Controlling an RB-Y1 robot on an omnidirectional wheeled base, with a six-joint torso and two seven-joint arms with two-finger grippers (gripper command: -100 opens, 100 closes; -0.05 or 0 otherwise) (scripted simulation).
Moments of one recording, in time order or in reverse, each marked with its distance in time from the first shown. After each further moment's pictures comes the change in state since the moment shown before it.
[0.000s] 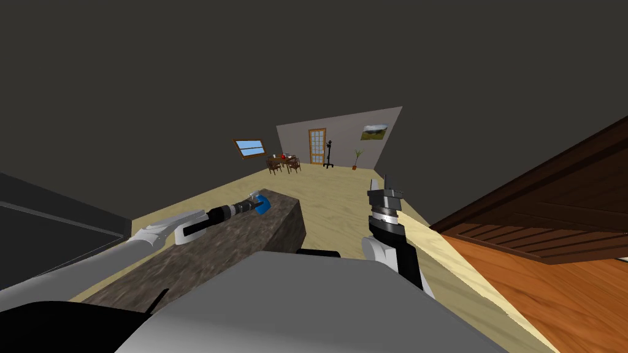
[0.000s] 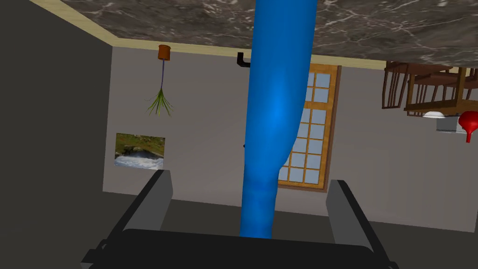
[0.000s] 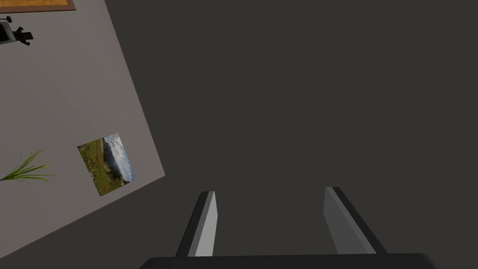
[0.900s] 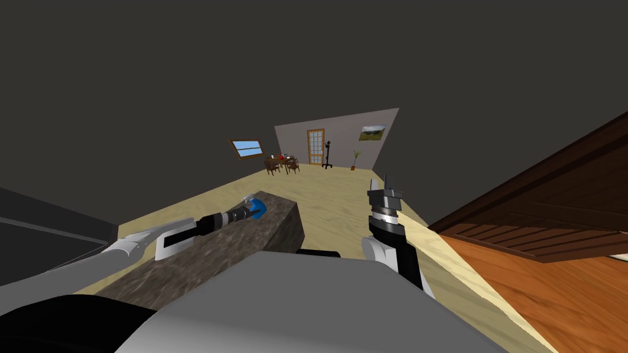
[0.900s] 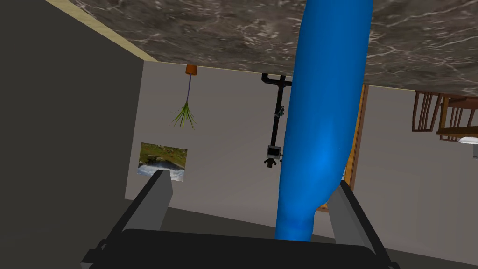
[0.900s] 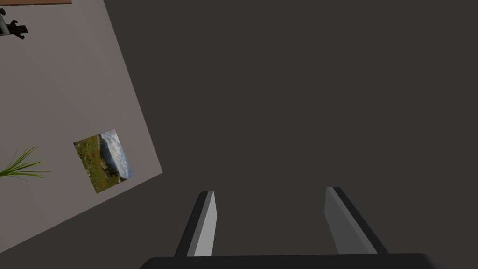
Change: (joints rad) left arm 0.115 0.098 -0.088 -0.018 0.254 -0.101 -0.204; right arm 0.000 0.000 0.000 0.000 0.000 0.000 0.000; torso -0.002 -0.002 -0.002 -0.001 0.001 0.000
